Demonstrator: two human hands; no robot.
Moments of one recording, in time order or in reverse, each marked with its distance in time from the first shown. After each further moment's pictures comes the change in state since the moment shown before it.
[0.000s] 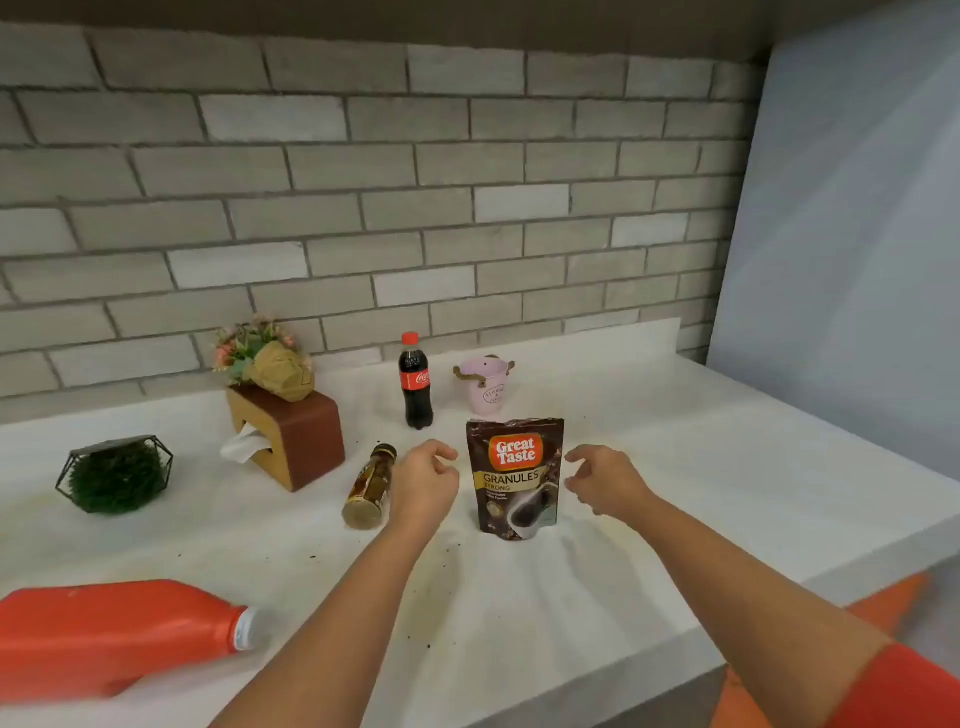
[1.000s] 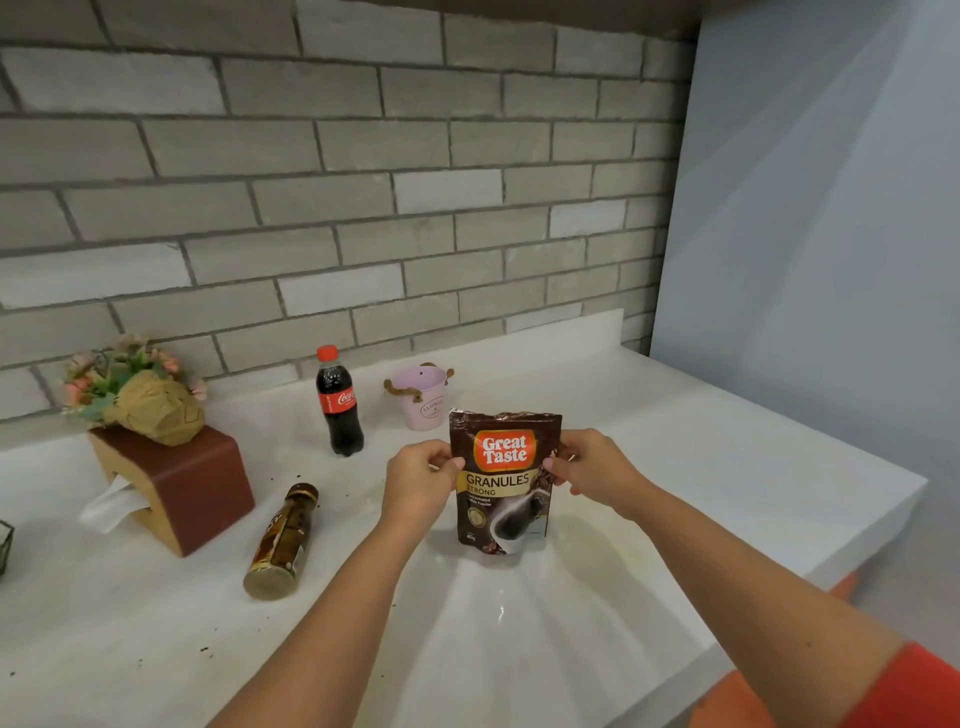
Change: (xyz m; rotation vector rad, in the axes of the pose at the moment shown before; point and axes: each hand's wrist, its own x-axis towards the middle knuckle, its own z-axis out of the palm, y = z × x) left_hand 0.065 0.035 0.073 -0.103 -0.142 0.155; right_hand 0.052 0.036 -0.040 0.171 0.060 -0.053
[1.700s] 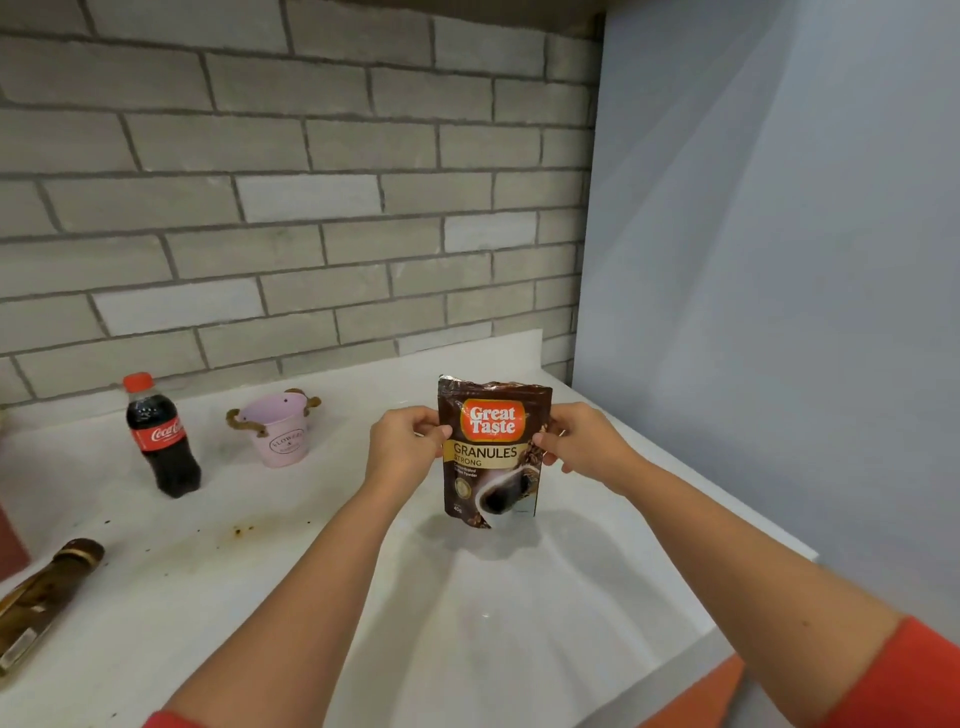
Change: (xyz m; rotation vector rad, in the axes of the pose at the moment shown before) left_hand 0.065 0.137 0.177 -0.115 0.044 0.063; right_hand 0.080 0.121 -0.182 -0.058 -0.002 -0.042
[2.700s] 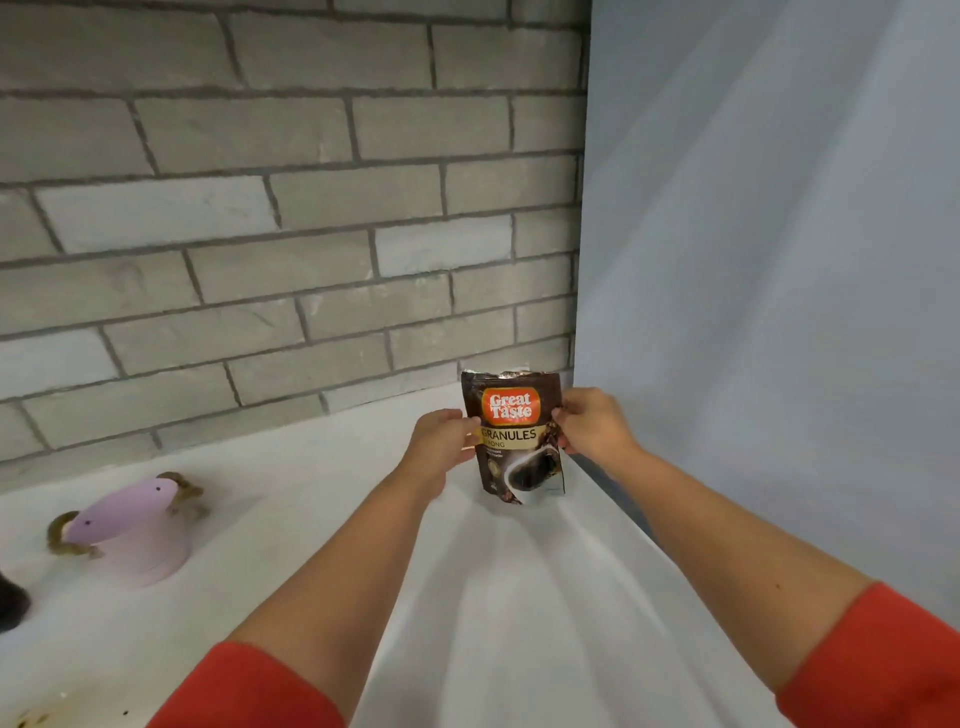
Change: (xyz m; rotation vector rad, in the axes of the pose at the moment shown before) left_hand 0.202 0.034 0.173 -0.374 -0.117 -0.428; right_hand 0.244 0.108 -0.064 0.139 0.169 0.067
